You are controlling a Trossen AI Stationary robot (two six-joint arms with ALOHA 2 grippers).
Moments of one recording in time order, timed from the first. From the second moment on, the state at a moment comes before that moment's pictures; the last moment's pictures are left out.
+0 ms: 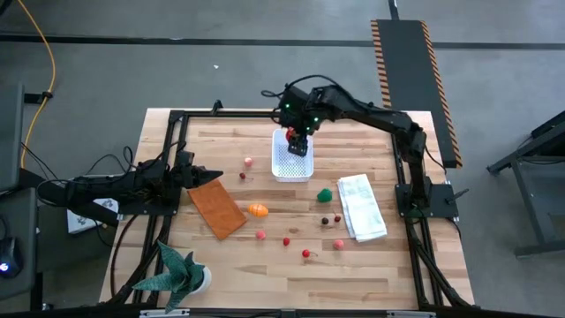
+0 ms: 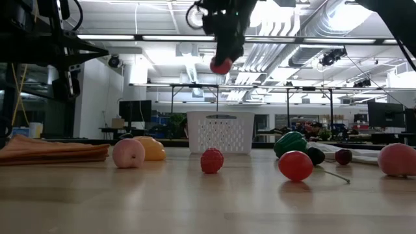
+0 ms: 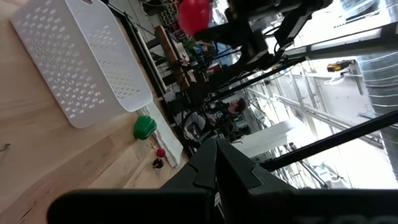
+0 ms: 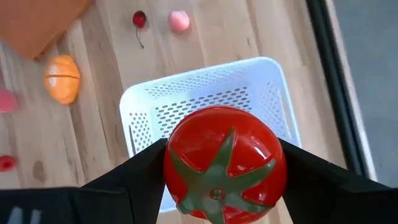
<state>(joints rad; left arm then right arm) 0.19 0.01 0.01 0.03 -0.08 -1.13 -0.34 2.02 2.11 -1.25 -0.04 -0.12</state>
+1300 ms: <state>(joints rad) 0.19 0.01 0.01 0.03 -0.08 -1.13 -0.40 2.02 1.63 -0.76 -0.13 -0.03</state>
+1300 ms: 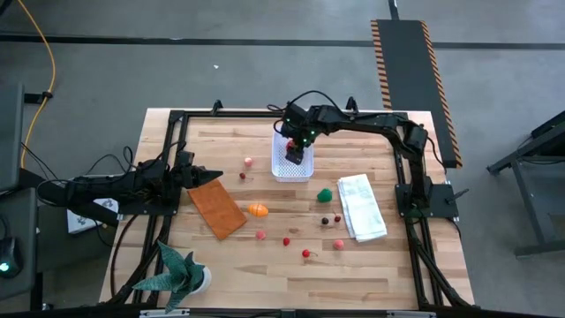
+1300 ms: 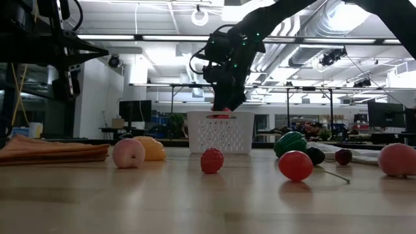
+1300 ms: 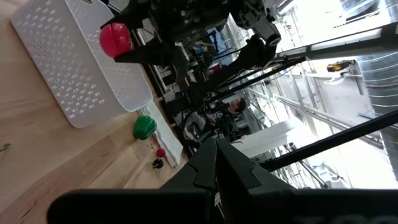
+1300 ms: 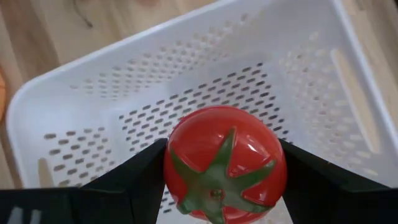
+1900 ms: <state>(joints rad) 0.19 0.01 0.01 0.03 -0.07 -1.13 -0.40 2.09 1.63 -0.74 -0.13 0.00</state>
